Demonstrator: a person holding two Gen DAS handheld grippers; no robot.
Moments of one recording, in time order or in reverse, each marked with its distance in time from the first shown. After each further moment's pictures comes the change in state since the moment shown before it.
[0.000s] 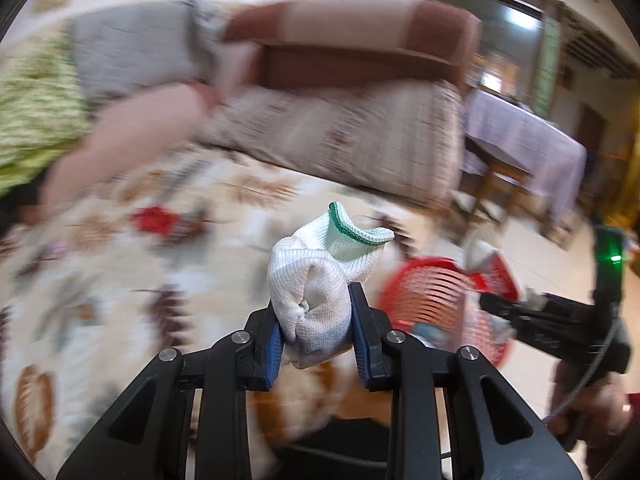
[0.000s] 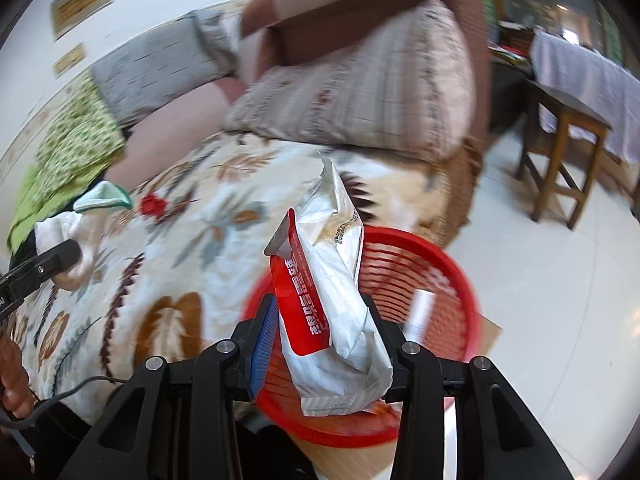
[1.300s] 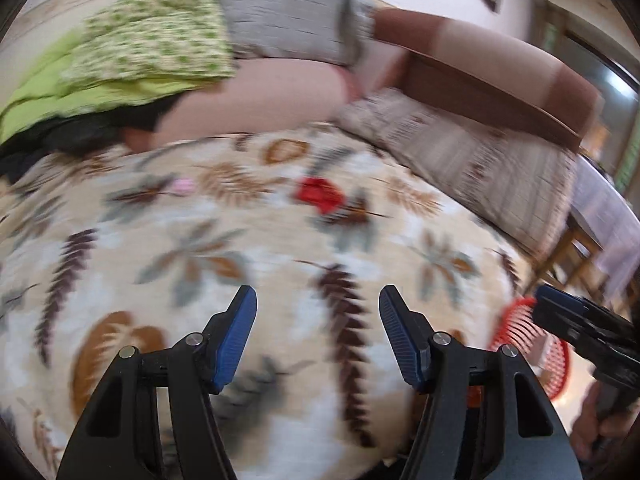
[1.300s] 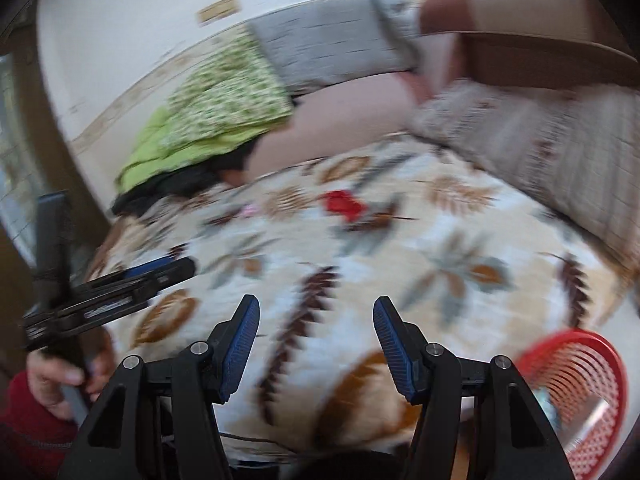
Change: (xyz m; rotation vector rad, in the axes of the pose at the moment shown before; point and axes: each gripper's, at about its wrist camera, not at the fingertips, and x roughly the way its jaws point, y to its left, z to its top) left arm -0.081 0.186 -0.034 -0.349 -0.033 0.325; right arm 0.019 0.227 0.036 -0.330 0.046 0.467
